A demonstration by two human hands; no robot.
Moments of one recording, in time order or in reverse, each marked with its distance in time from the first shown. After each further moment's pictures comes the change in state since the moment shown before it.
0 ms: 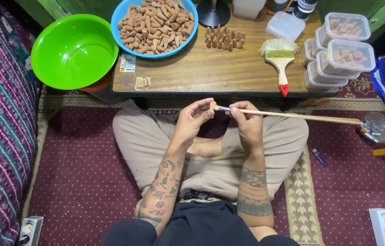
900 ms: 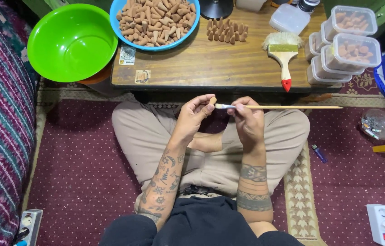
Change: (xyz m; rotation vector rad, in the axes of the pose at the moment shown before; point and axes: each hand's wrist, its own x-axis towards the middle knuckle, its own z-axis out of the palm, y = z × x) left_hand -0.003 -0.011 -0.004 0.050 0.003 0.011; right_hand -0.006 0.007 0.004 0.538 -0.045 0.119
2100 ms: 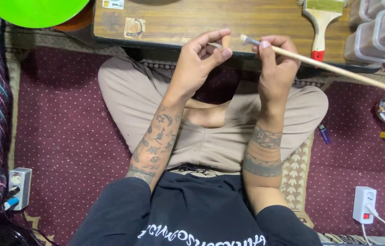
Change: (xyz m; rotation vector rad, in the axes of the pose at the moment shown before) left_hand 0.049 0.055 -0.001 0.143 -0.066 0.044; right_hand 0.060 -0.028 0.029 -0.500 0.008 -0.264
